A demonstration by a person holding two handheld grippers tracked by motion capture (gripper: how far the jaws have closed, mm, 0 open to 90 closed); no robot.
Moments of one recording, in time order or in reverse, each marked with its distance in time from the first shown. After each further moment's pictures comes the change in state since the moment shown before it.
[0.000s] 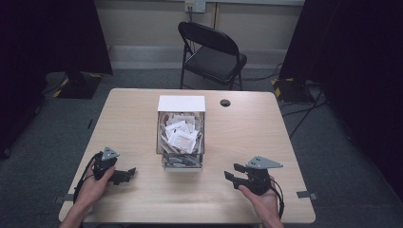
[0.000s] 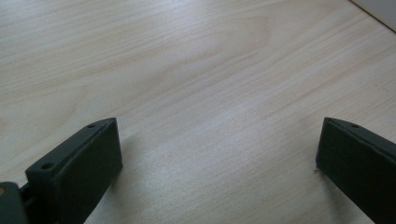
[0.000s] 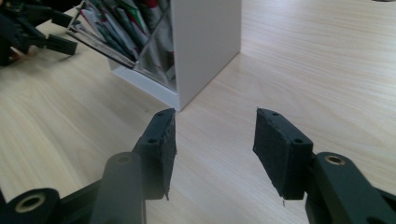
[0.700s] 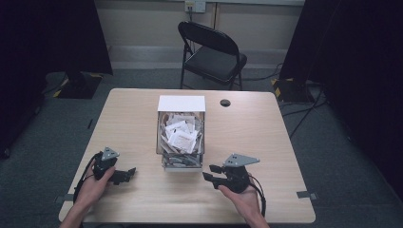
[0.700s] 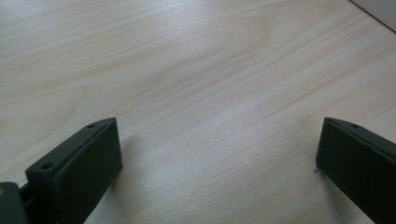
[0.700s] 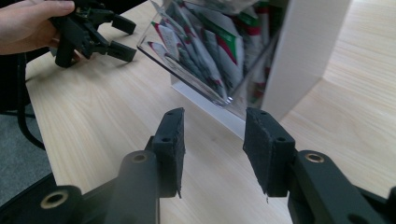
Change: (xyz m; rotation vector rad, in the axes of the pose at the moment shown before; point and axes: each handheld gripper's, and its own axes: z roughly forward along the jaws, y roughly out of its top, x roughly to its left) left arm 0.000 0.000 0.000 0.000 0.000 0.000; right arm 0.042 0.024 0.035 0.013 0.156 -0.058
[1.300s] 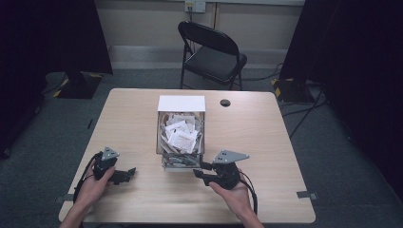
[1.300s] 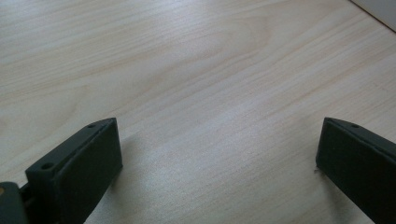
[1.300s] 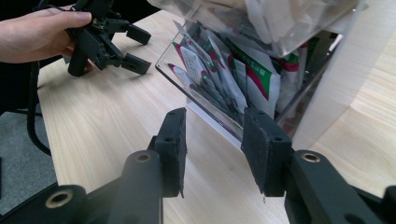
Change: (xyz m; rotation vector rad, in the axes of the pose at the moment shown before) left arm 0.000 0.000 0.000 0.000 0.000 0.000; right arm 0.010 0.015 0.018 -0.019 0.040 -0.034
